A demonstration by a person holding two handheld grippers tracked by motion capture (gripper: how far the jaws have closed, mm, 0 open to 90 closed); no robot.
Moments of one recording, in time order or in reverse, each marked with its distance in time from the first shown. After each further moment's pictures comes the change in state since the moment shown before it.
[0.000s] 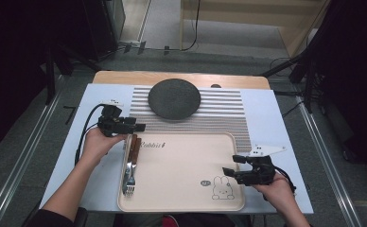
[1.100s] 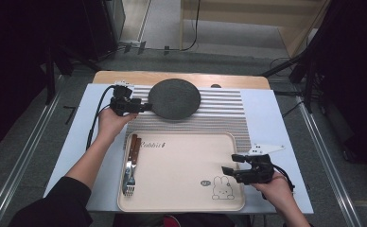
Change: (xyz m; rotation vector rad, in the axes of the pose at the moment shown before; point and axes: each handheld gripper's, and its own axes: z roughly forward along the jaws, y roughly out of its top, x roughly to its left) left arm 0.024 0.055 0.038 -0.055 0.124 -0.019; right arm -0.003 0.002 0.003 0.000 0.012 0.001
